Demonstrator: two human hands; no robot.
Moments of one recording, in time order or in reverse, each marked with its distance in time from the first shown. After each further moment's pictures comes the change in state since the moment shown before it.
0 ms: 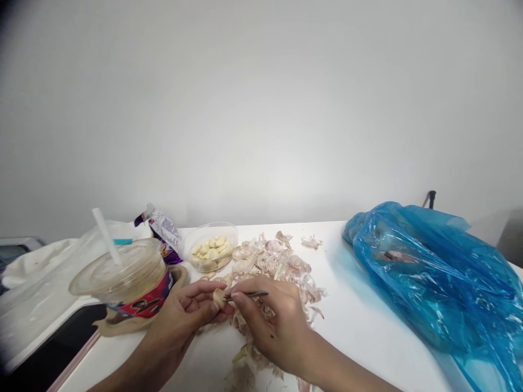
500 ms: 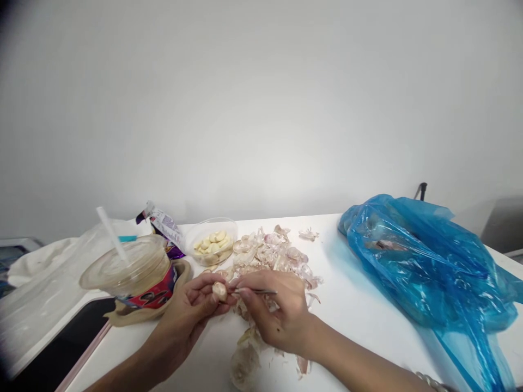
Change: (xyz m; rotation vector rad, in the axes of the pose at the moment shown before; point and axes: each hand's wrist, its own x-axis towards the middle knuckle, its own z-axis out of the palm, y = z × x) left_hand -0.007 0.006 0.006 -0.106 -0.051 -0.042; right_hand -0.002 -0.005 -0.006 -0.057 0.062 -0.176
